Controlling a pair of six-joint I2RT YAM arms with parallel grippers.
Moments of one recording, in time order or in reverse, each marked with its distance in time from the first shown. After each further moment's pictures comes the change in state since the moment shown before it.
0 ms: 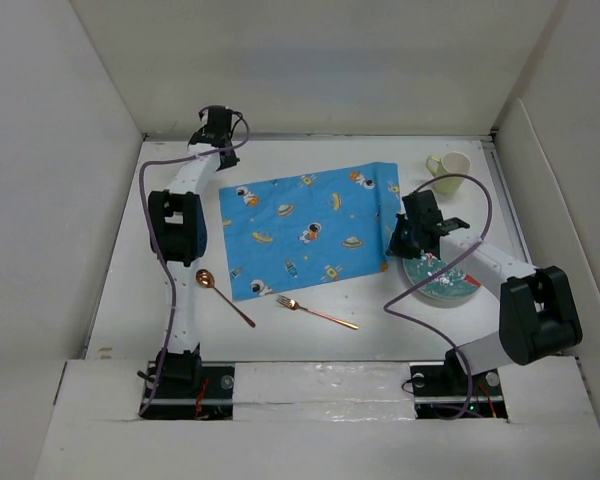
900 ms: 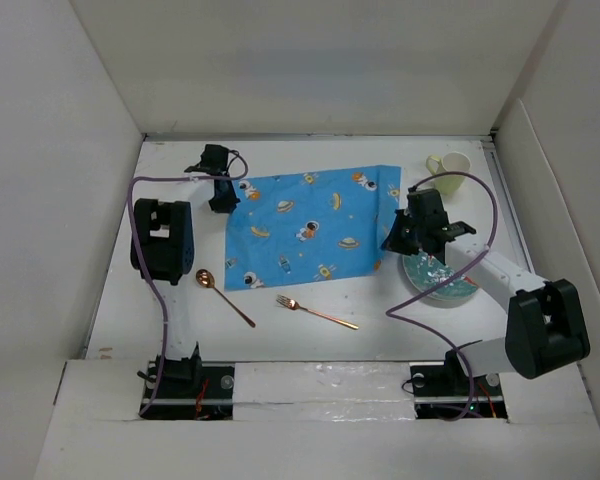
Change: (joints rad) left arm -0.001 -0.353 -0.731 0.139 0.174 -0.023; right arm 0.001 -0.068 -0.030 0.072 -0.118 -0.026
